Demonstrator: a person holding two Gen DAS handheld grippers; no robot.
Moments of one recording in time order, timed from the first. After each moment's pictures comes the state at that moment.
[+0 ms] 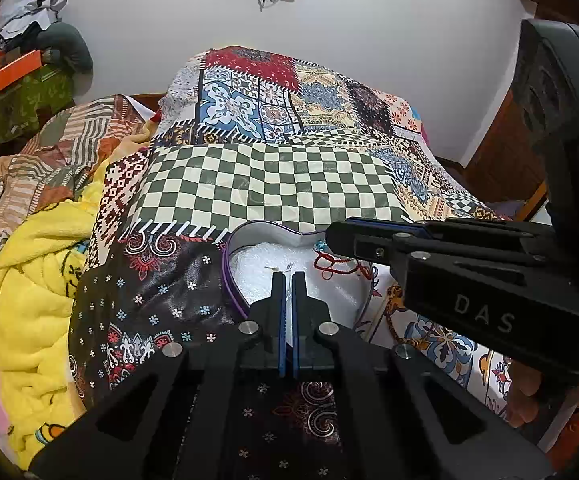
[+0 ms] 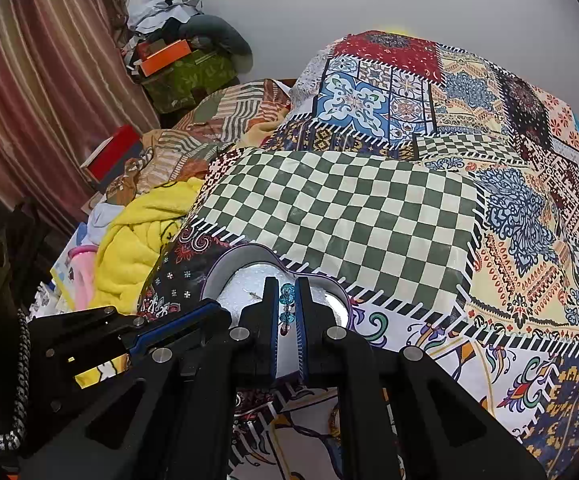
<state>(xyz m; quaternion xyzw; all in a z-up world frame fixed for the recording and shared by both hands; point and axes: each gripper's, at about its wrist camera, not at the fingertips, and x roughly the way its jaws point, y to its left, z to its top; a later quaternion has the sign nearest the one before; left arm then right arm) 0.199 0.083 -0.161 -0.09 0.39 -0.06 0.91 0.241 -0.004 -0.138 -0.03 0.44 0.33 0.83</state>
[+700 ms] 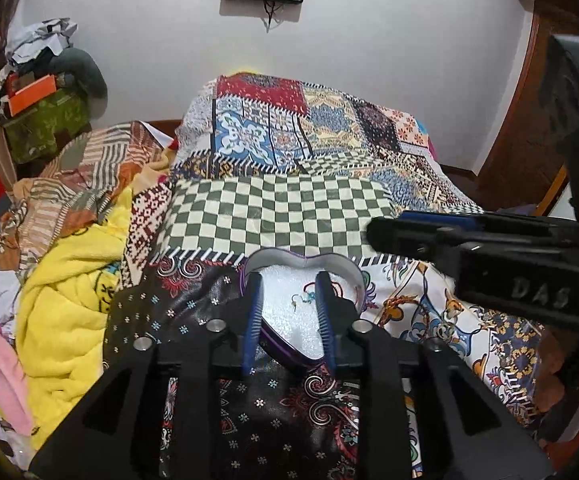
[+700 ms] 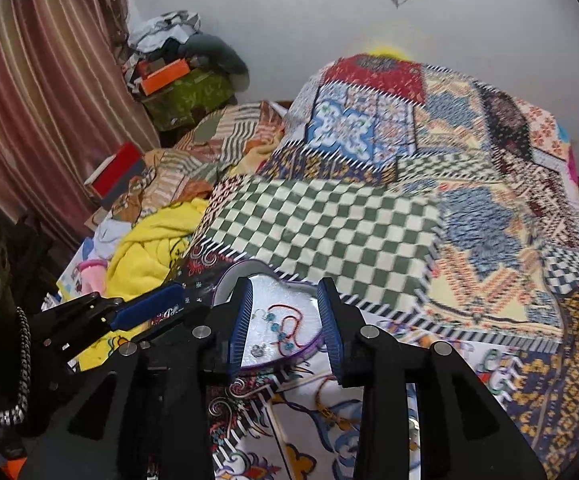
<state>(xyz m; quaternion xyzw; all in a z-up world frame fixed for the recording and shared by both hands) 0.182 0.081 -0.126 -0.06 0.36 -0.03 0.93 0.229 -0.032 -0.099 -0.02 0.41 0.32 0.85</state>
